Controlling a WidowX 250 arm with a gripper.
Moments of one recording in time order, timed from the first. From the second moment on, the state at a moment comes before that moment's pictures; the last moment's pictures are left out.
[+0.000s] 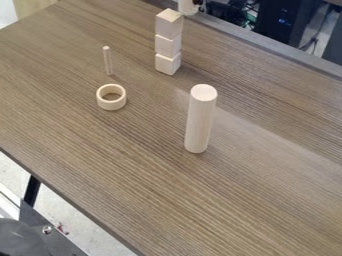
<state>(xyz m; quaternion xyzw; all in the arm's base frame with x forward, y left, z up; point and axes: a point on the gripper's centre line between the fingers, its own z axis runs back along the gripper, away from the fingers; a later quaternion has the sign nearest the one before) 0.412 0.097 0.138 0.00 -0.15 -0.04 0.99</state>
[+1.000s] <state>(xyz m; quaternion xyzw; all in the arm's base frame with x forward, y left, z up) 0.408 0.115 0.138 0.00 -0.15 -0.02 0.99</state>
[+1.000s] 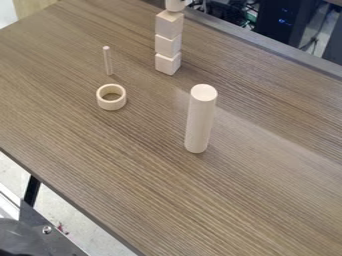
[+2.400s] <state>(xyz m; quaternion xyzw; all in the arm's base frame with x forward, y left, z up) 0.399 0.115 0.128 0.00 -0.12 -0.02 0.99</state>
